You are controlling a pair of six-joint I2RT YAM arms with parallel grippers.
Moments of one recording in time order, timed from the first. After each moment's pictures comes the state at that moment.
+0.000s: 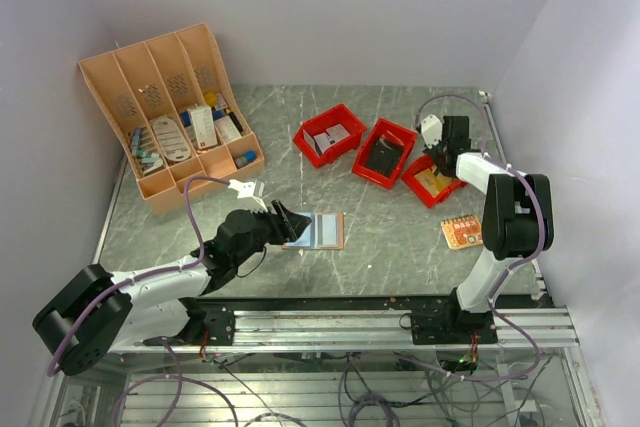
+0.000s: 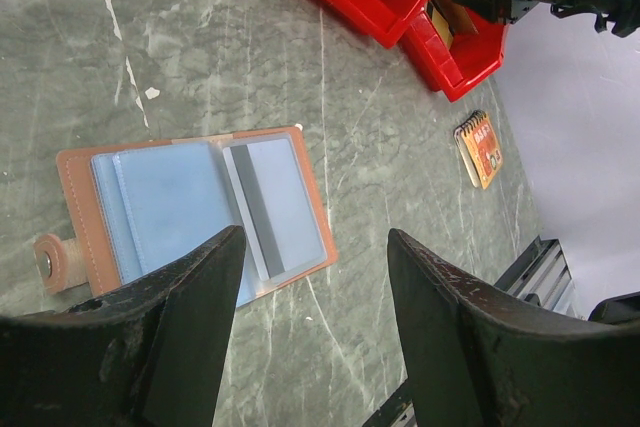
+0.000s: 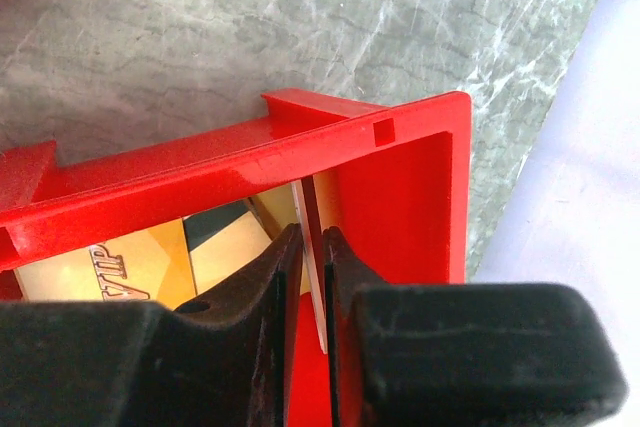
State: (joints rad) left arm -0.77 1.09 0.25 0.60 -0.09 -0.79; right arm 0.01 1.80 1.08 -0.11 0.17 -0.68
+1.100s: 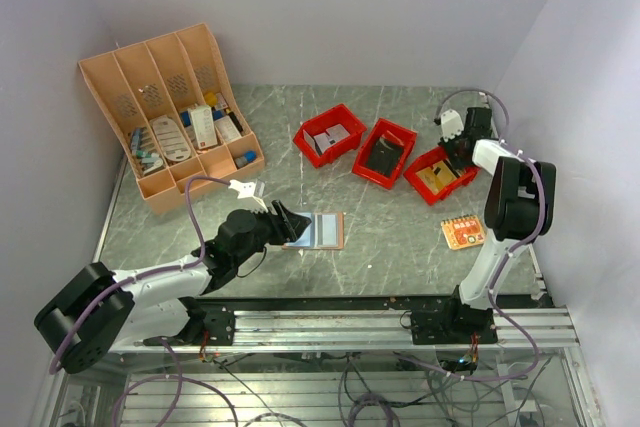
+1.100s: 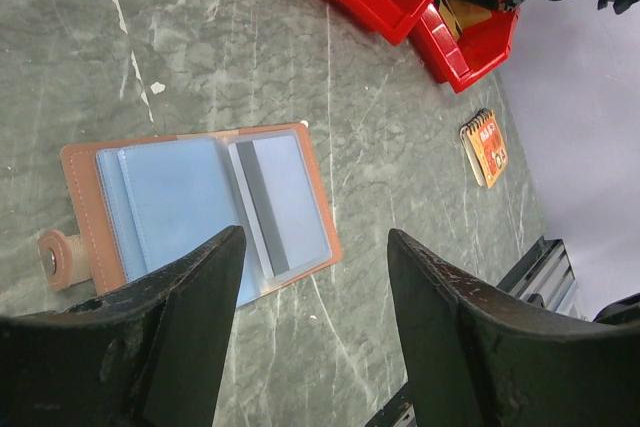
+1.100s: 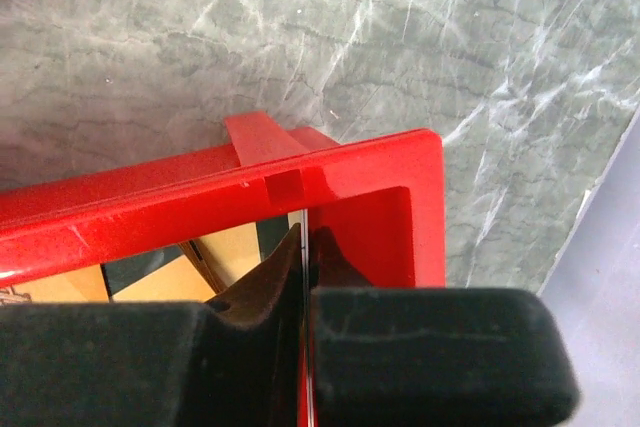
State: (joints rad) left arm -0.77 1.11 0.25 0.60 -0.09 -0.80; right arm -0.14 1.96 1.27 -0.22 -0.06 -0.65
